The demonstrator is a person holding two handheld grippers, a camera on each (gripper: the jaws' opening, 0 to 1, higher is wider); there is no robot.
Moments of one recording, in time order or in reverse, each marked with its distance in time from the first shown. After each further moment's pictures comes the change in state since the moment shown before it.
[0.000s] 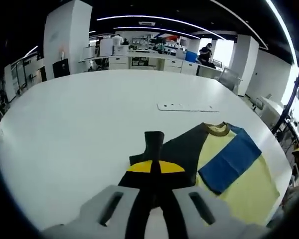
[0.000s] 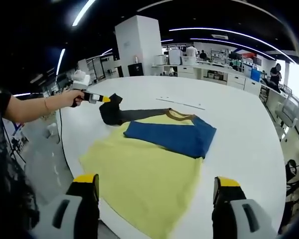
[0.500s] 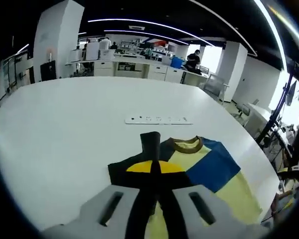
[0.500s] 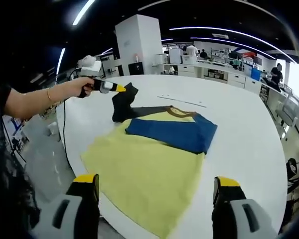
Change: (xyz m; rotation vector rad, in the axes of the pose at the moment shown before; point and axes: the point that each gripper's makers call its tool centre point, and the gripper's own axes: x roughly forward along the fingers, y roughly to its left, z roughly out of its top) left arm 0.016 -0.084 0.036 -0.032 -0.044 -0.115; right arm -0.002 0.006 -0.010 0.009 0.008 0.005
